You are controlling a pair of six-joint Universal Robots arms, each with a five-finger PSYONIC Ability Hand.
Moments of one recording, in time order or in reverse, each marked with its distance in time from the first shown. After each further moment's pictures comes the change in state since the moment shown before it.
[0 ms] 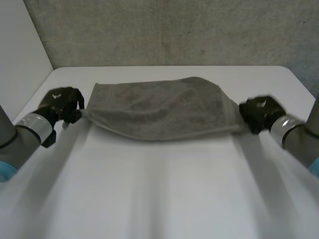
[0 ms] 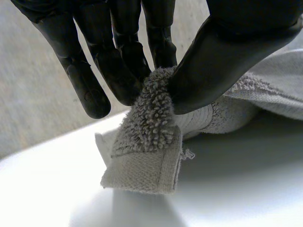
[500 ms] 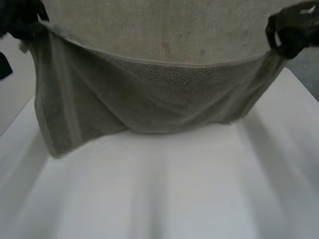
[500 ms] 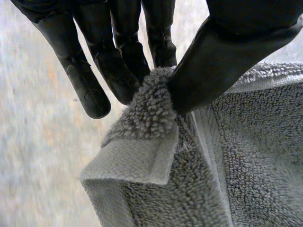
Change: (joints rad) left arm 0.051 0.332 0.310 -0.291 0.056 -0.260; right arm -0.043 -0.113 -0.631 0.561 -0.098 0.065; left_hand 0.000 0.000 0.003 0.000 0.000; right_hand 0.000 0.004 0.000 0.000 0.000
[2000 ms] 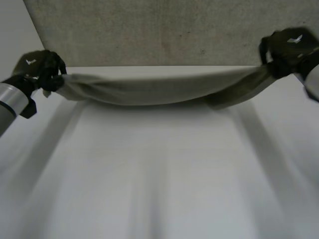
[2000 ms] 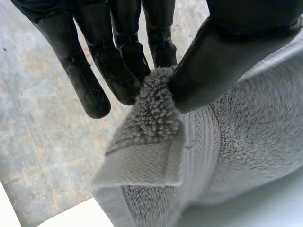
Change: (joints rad) left arm 0.031 -0.239 -0.195 0.300 0.039 0.170; right arm -0.033 -0.104 0.465 -0.510 -0.043 0.066; left_hand 0.000 0.000 0.001 0.000 0.000; right_hand 0.001 0.000 0.000 0.000 0.008
